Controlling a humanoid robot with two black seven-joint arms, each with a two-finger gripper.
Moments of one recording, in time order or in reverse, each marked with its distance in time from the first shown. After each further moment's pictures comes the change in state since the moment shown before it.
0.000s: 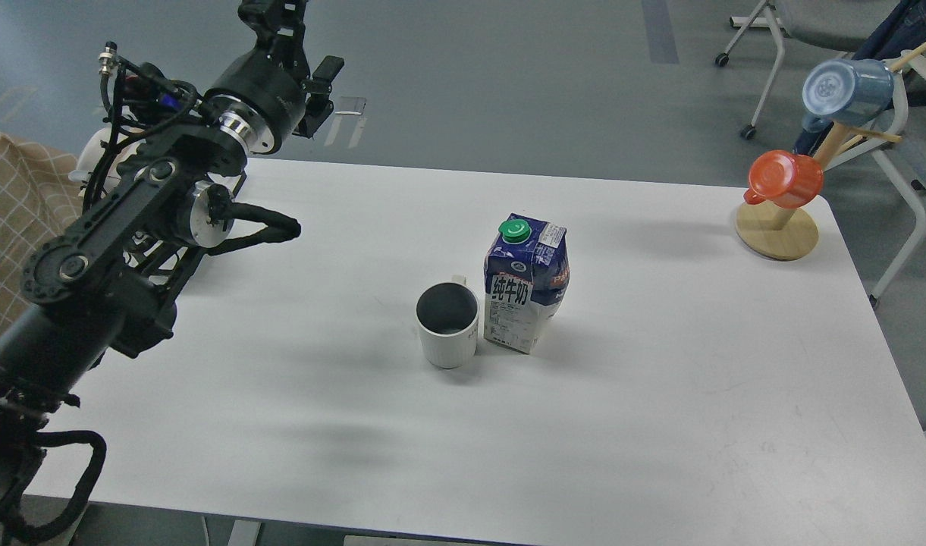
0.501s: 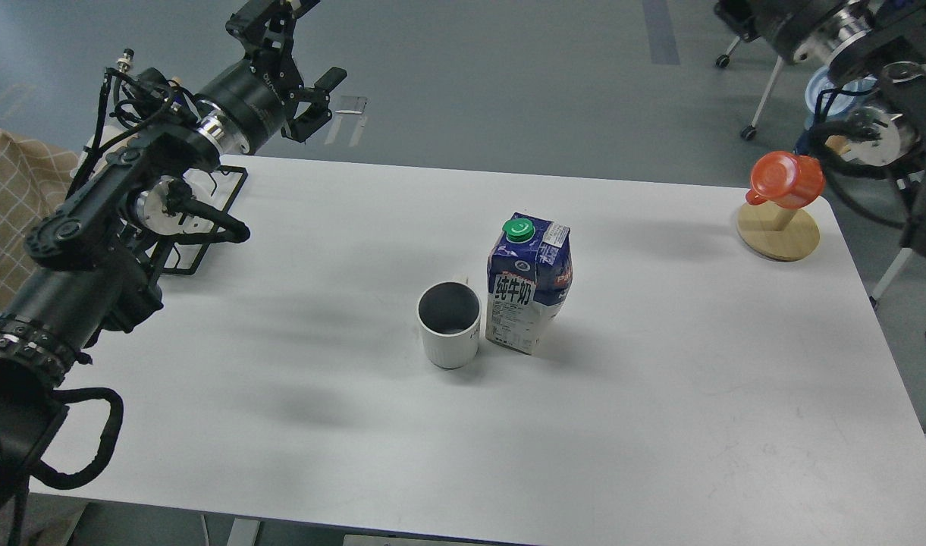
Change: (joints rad) left arm -0.095 -0.056 -0.014 0.481 -0.054 -0.559 -0.185; right arm -0.062 0.614 0.117 -0.618 0.423 0.401 0.000
